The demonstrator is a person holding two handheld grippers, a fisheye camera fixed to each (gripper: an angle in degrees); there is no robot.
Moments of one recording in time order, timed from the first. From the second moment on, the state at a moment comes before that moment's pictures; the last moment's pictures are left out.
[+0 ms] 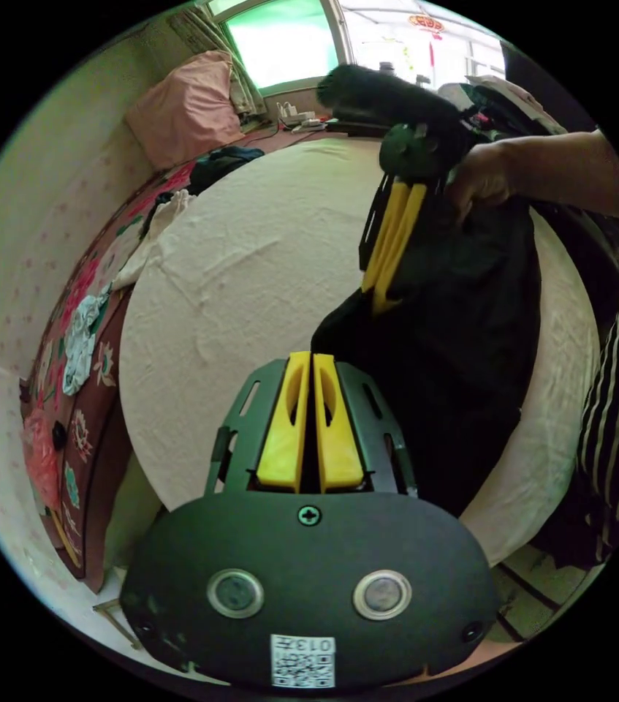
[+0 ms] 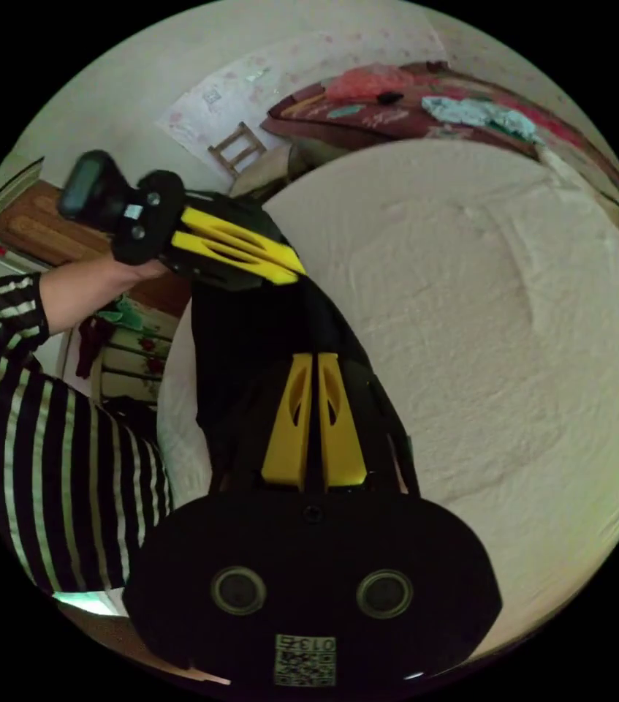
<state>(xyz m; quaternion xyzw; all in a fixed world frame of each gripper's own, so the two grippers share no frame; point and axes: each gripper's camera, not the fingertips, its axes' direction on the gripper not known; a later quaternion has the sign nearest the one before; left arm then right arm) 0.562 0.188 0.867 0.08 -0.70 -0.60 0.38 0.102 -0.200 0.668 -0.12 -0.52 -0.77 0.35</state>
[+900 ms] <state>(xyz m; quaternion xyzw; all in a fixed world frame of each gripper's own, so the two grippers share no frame) 0.549 0.269 0.919 0.13 -0.59 -0.78 0.18 0.261 -0.262 0.739 0.02 -0.41 -0.70 0.59</state>
